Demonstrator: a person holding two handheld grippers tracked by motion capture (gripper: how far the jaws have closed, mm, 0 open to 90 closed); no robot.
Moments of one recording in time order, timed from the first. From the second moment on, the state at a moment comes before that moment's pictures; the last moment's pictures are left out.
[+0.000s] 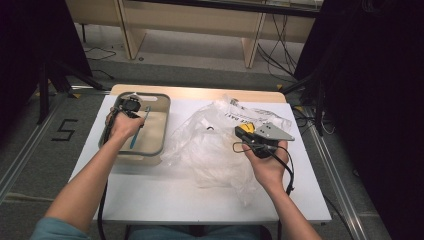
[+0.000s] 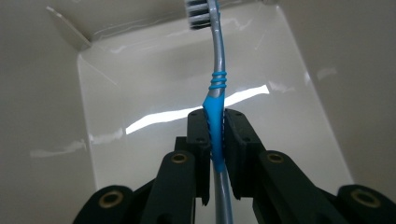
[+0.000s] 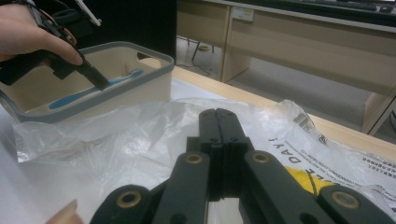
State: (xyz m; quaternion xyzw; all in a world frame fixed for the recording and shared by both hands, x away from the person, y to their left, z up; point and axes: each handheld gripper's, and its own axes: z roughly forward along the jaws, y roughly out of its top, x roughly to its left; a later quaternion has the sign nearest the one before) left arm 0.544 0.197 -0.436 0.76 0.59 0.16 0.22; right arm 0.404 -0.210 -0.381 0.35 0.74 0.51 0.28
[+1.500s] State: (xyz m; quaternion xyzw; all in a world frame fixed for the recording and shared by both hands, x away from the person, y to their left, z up) left arm 0.507 0.189 -0.391 0.76 0.54 0.18 0.31; right arm 0.403 -0.209 -0.382 0.35 0.74 0.51 0.28
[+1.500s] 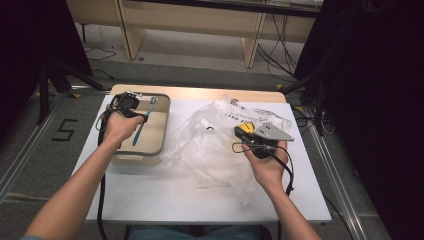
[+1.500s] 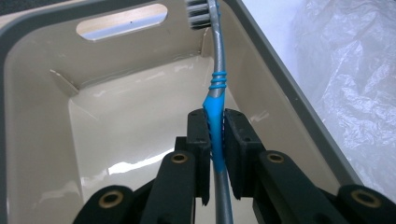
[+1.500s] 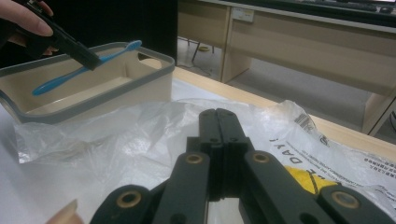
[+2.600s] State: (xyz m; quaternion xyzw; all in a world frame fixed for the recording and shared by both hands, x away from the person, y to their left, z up) left arm 0.465 0.171 -0.370 0.78 0.48 0.19 0.35; right arm 0.403 -0.209 -0.381 0.34 0.74 0.51 0.28
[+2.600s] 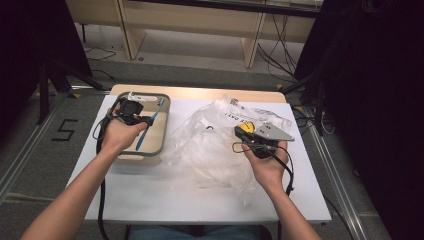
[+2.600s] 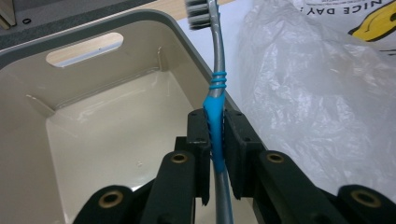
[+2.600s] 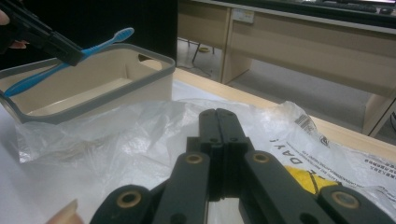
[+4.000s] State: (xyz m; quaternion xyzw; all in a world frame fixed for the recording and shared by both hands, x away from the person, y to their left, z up) left arm 0.417 0.153 -0.365 0.80 0.42 0.19 0.38; right arm 0.402 -0.208 -0.381 0.34 0.74 0.51 0.28
